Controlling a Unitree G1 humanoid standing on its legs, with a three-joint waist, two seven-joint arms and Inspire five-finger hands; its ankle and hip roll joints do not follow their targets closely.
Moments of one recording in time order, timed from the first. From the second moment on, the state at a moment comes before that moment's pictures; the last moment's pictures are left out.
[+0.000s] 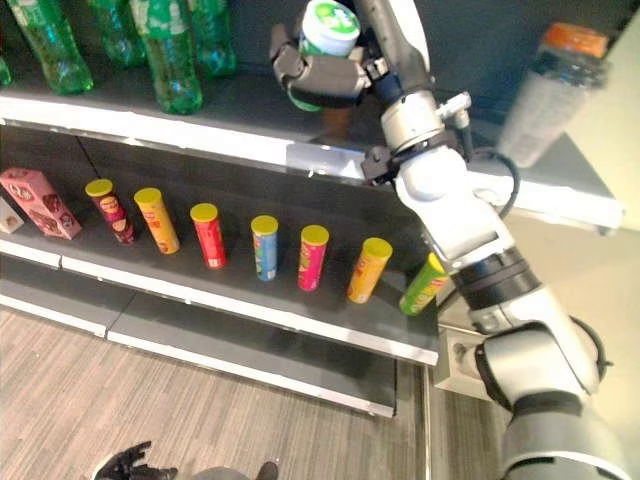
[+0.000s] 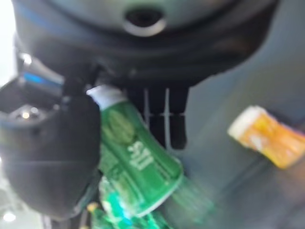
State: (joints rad) left arm 0.12 0.38 -0.12 0.93 -0.28 -0.03 0.04; right arm -1.08 -0.78 0.47 0.28 0.29 -0.11 -0.22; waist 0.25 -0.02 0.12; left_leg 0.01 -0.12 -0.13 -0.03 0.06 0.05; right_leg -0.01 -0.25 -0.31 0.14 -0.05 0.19
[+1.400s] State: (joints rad) left arm 0.12 0.32 -0.15 0.94 -0.29 -0.04 0.04; right arm -1.18 -0.82 0.69 0.39 0.33 -0.09 -0.13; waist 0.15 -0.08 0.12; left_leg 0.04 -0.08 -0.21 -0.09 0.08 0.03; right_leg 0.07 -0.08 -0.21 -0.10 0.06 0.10
